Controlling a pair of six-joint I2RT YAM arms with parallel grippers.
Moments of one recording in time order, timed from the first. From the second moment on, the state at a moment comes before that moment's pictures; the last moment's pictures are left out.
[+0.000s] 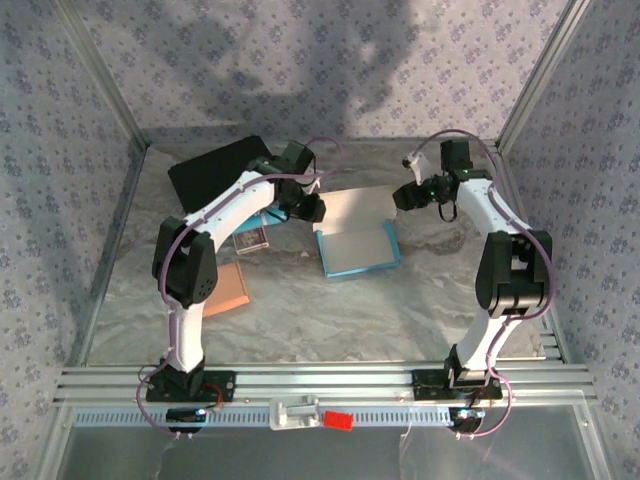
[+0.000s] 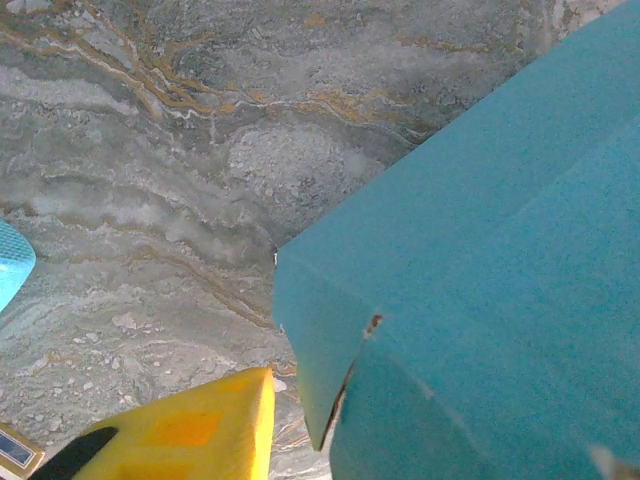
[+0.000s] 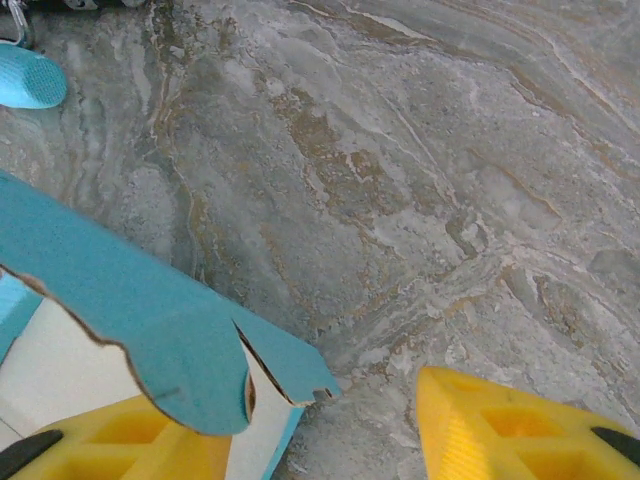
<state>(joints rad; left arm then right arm) -0.58 2.01 1.79 -0.93 0.21 -0.21 0.04 1.78 1.40 -0.58 -0.51 -0.42</state>
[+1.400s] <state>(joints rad) -0.58 2.10 1.96 -1.03 0.09 -0.33 0.20 1.83 1.53 -0.67 -0.28 -0.20</state>
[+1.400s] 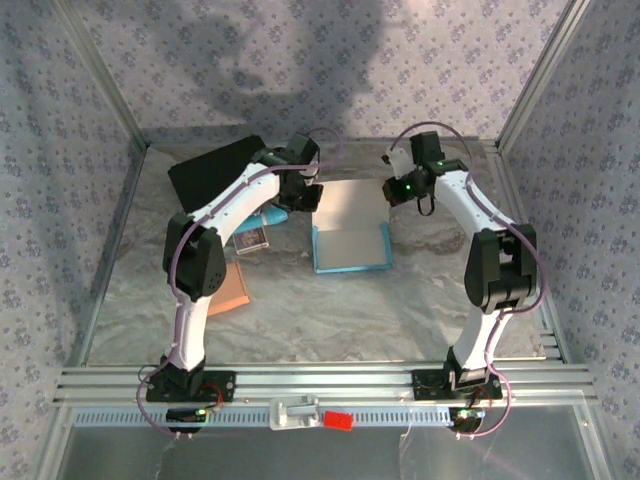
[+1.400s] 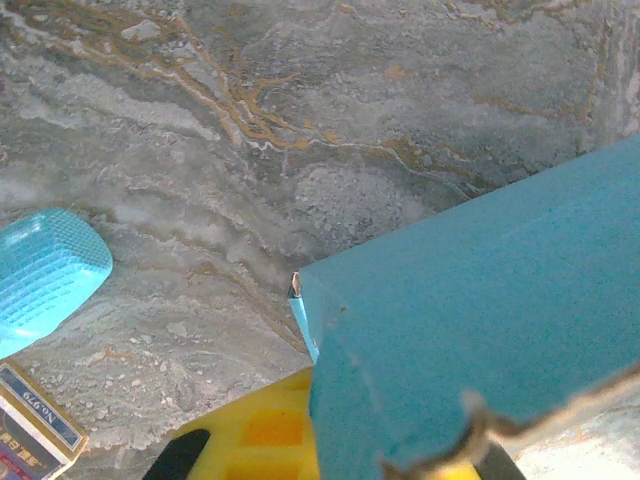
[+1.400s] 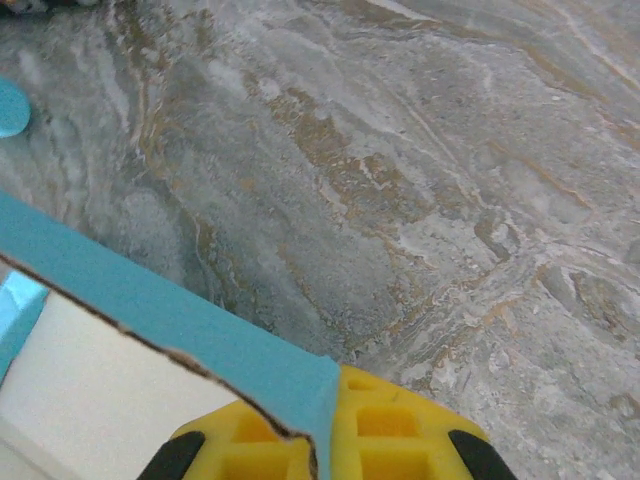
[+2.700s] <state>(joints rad) -0.49 2.12 1.86 -0.67 0.15 -0.42 0.43 1.76 1.19 -0.07 0.30 0.46</state>
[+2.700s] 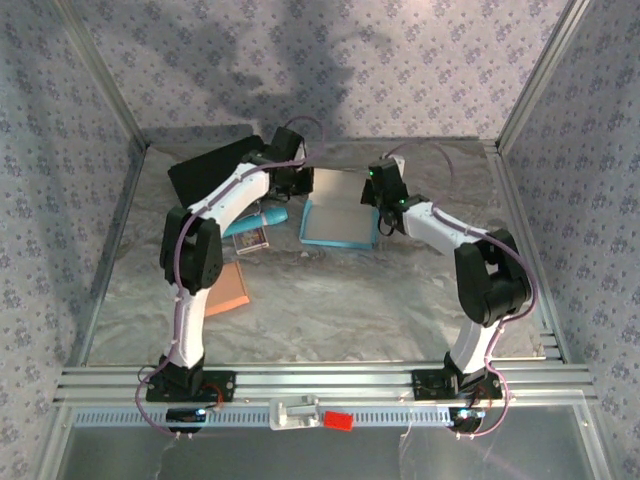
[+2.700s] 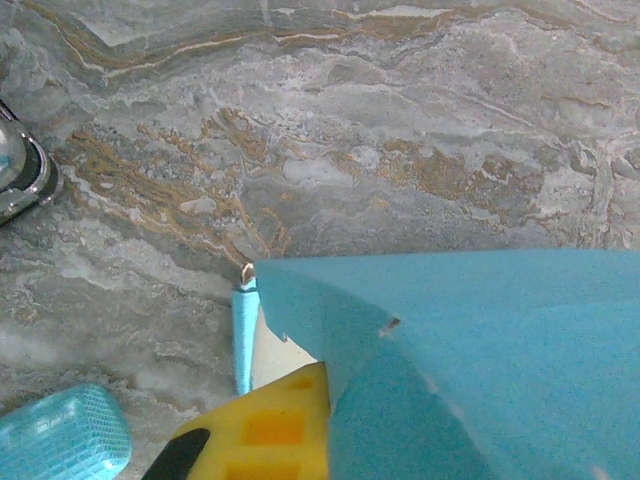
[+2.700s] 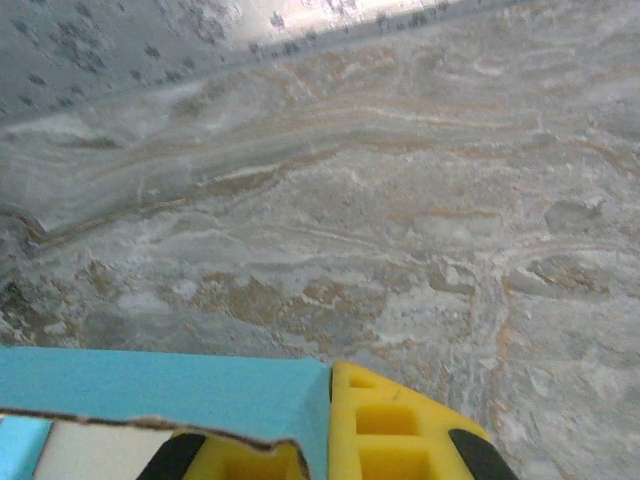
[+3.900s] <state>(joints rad) -0.55 1.99 1.55 -0.49 0.17 -0.45 0.40 1.40 1.24 -0.65 -0.13 0.92</state>
